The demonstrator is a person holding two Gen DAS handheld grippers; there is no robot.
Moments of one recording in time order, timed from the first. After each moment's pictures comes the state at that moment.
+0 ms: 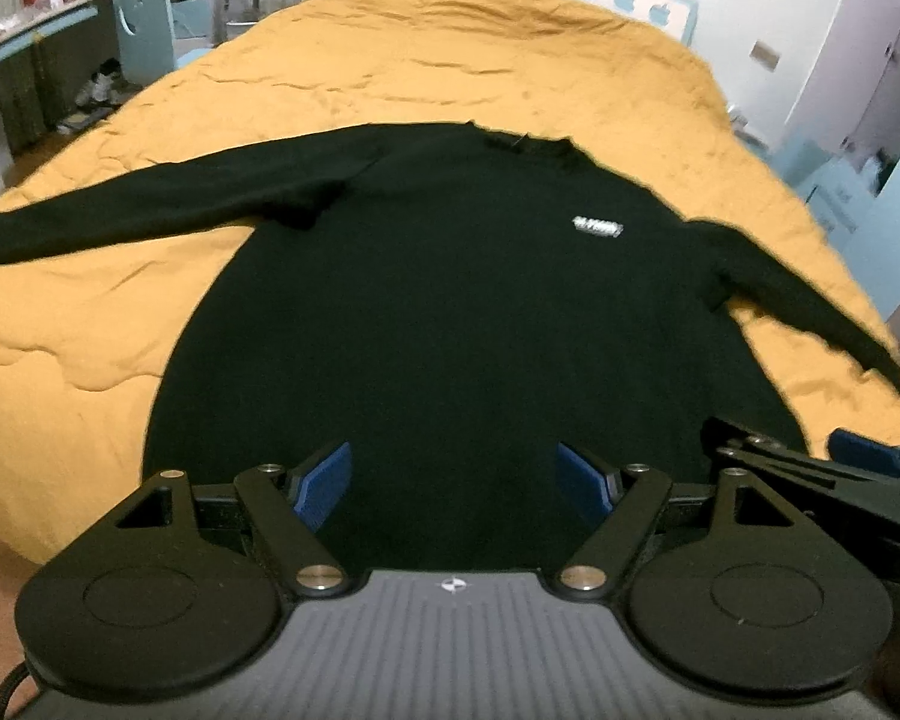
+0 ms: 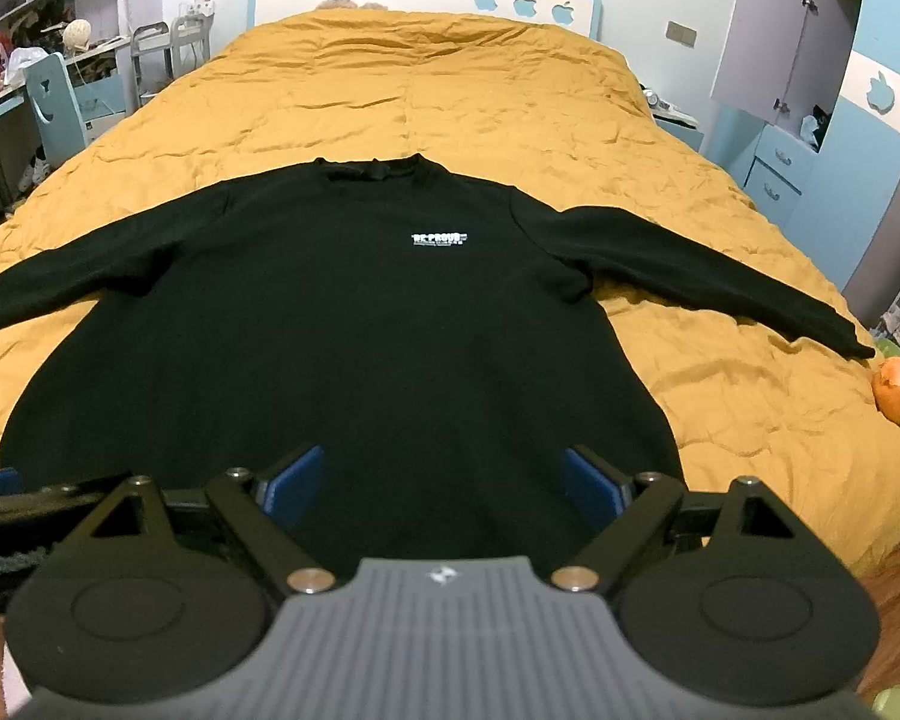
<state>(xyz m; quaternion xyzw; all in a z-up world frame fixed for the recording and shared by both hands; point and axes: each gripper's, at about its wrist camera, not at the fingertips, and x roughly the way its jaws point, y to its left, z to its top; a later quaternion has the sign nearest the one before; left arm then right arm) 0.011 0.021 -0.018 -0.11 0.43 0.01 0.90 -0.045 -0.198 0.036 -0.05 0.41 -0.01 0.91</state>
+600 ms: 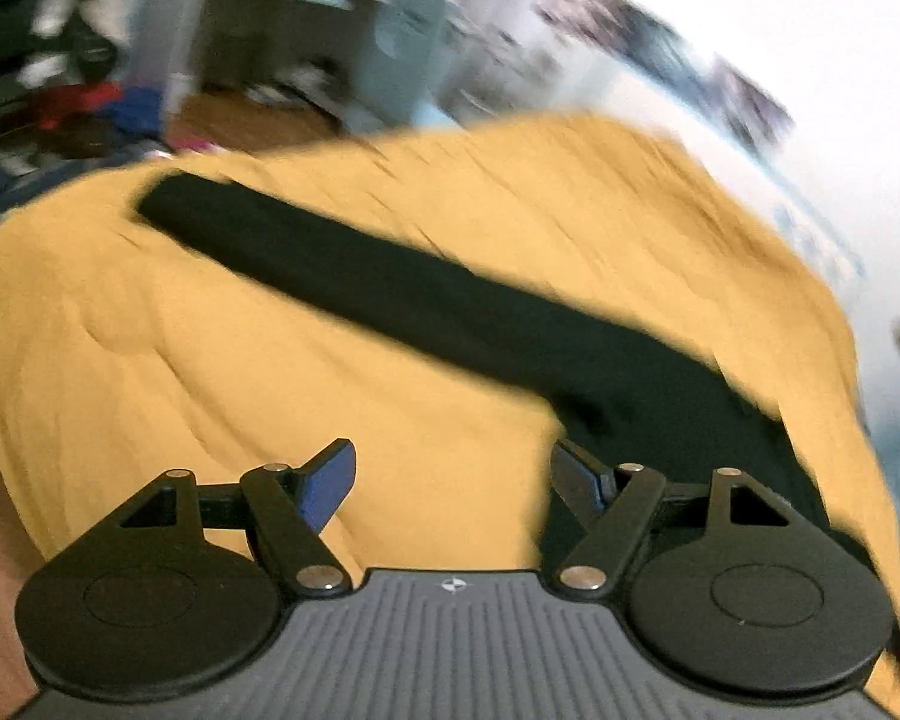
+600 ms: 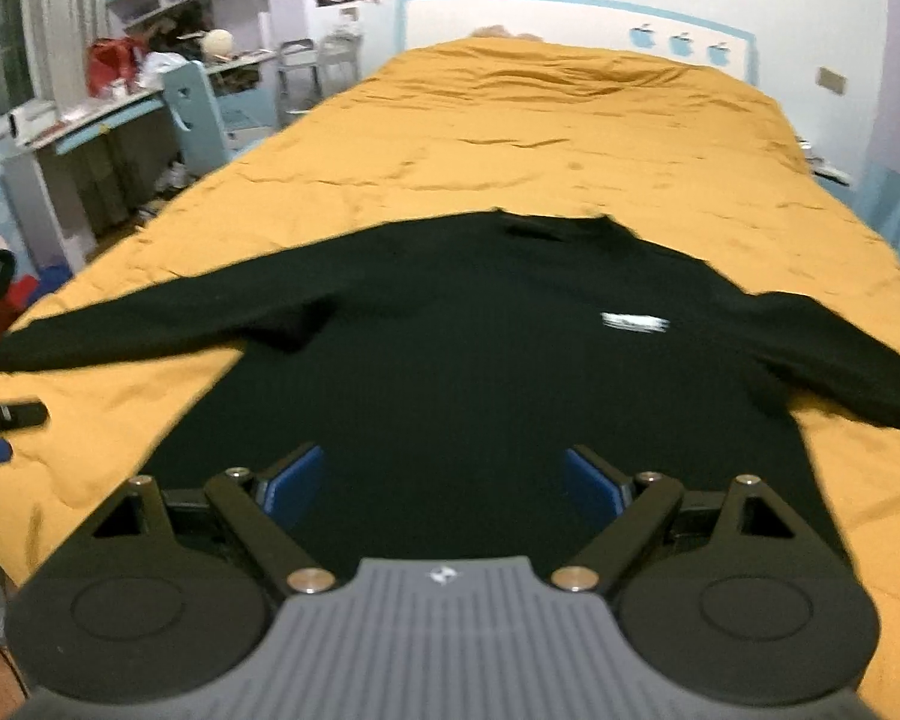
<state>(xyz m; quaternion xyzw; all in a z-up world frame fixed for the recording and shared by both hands) 0.029 0.271 -0.053 -0.29 0.29 0.19 0.89 0.039 -0.114 0.031 -0.03 0.38 0.15 0.91</state>
